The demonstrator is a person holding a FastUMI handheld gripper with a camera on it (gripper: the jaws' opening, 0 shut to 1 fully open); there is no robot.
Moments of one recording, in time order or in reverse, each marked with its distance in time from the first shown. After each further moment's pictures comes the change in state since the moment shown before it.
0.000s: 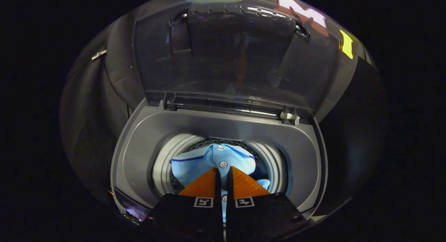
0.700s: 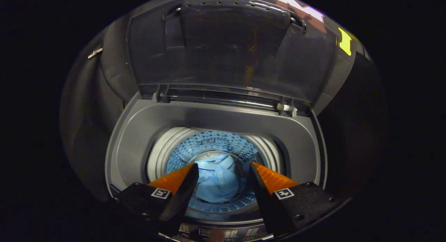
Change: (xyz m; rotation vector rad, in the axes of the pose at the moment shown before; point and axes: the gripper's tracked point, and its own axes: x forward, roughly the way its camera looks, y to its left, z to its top) arm -0.005 -0.014 -0.010 -0.002 0.041 -0.056
